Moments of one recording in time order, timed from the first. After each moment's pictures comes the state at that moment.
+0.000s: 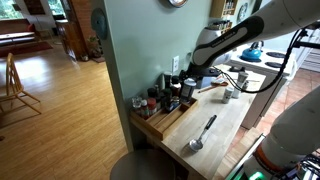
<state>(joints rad) -0.05 -0.25 0.02 -2.55 0.06 2.58 0.34</state>
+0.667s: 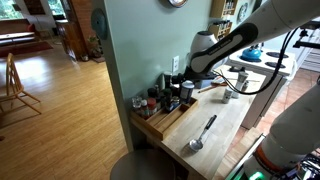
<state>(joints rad) -0.07 -0.20 0.07 -2.54 -0.07 2.61 0.49</state>
